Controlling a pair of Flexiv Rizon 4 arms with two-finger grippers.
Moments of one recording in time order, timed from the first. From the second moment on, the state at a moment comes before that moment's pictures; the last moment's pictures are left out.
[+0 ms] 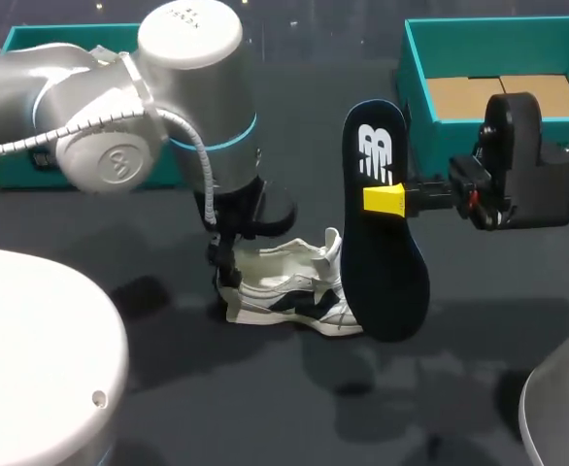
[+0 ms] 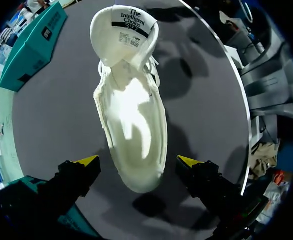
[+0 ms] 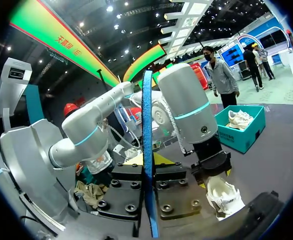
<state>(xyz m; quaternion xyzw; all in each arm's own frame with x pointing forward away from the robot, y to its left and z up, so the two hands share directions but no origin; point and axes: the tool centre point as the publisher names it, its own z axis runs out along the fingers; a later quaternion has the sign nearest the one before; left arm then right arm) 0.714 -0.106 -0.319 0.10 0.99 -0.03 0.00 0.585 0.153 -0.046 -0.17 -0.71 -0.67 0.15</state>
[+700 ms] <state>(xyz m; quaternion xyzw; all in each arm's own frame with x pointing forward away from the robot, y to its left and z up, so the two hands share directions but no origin) 0.756 -0.168 -0.322 0.11 0.99 -0.04 0.01 0.585 0.153 -0.046 -0.17 -0.71 -0.67 0.15</state>
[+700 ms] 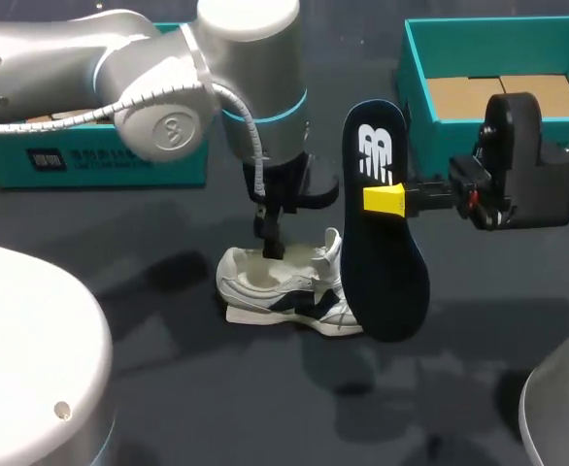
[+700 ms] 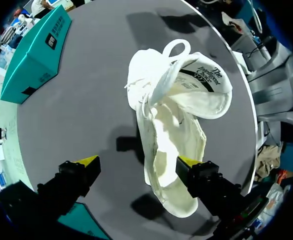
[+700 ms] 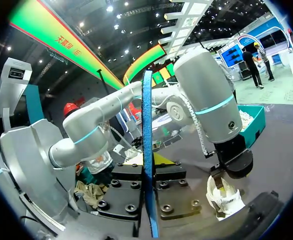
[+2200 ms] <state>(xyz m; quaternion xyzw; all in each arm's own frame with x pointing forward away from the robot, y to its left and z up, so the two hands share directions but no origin) 0.733 -0.184 -0.371 0.14 0.99 -0.06 -0.05 0.585 0.153 -0.046 -0.17 -0.71 -0.67 0.15</state>
